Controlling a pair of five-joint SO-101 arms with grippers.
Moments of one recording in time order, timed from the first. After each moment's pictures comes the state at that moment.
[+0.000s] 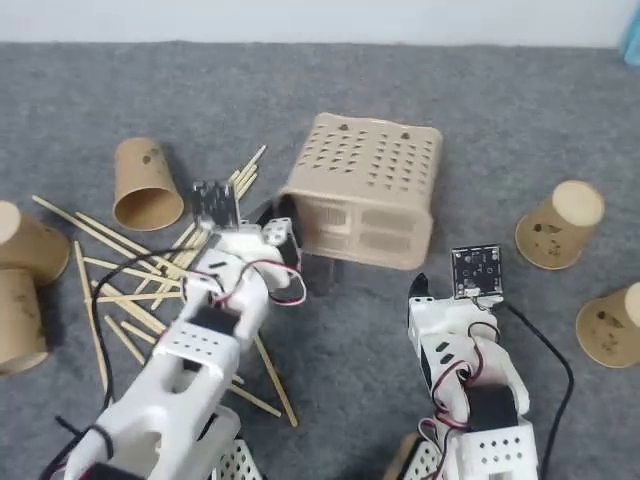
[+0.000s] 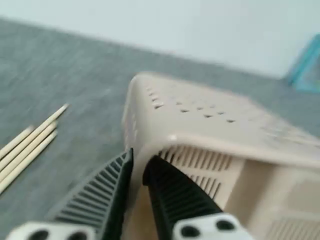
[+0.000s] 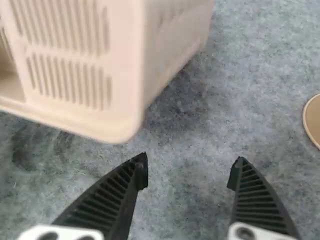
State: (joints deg) left arm 10.6 -36.8 77.0 1.9 25.3; right arm -10.9 -103.1 95.2 53.3 -2.9
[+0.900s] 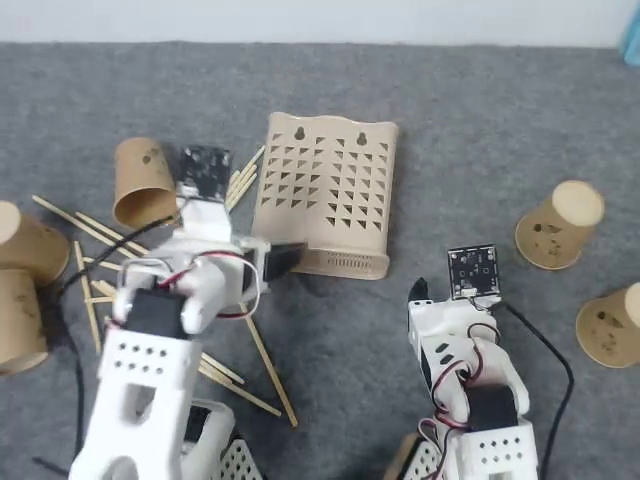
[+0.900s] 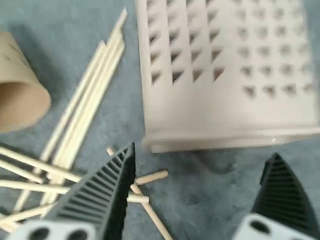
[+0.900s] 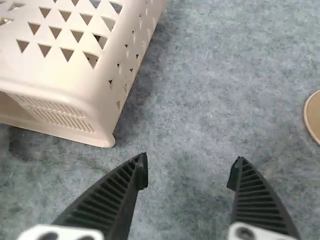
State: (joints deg) left arm 3.3 -52.5 50.2 65.9 5.7; right arm -10.8 -103.1 95.2 54.9 -1.5
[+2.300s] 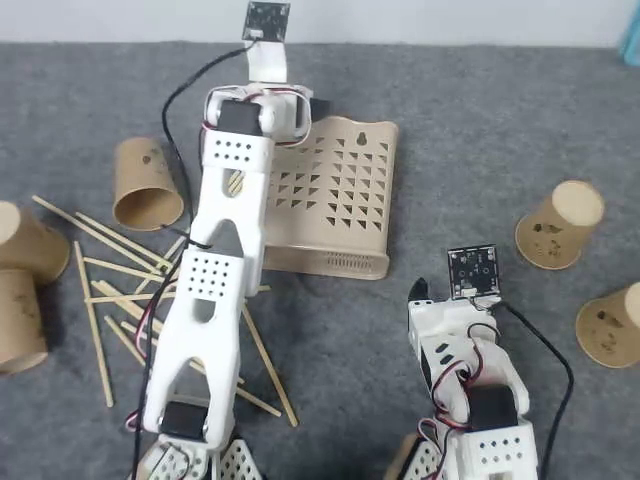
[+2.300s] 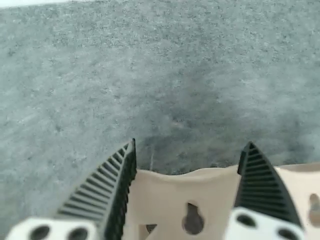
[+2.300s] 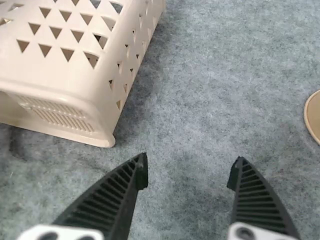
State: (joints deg) left arm 2.8 73.7 -93.3 82.3 9.0; right arm -10.8 -103.1 95.2 54.9 -1.5
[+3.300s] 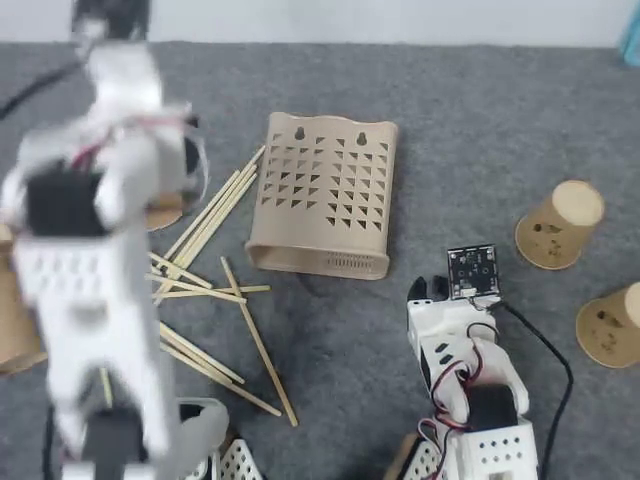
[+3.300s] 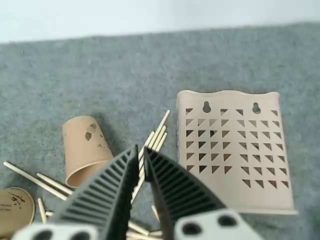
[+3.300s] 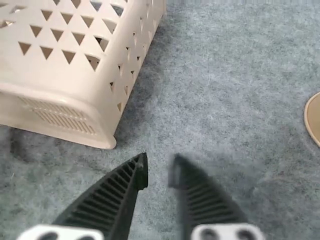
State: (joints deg) left arm -5.0 -23.8 -13.0 92.3 4.9; right arm -12.5 -103.1 95.2 54.6 -1.5
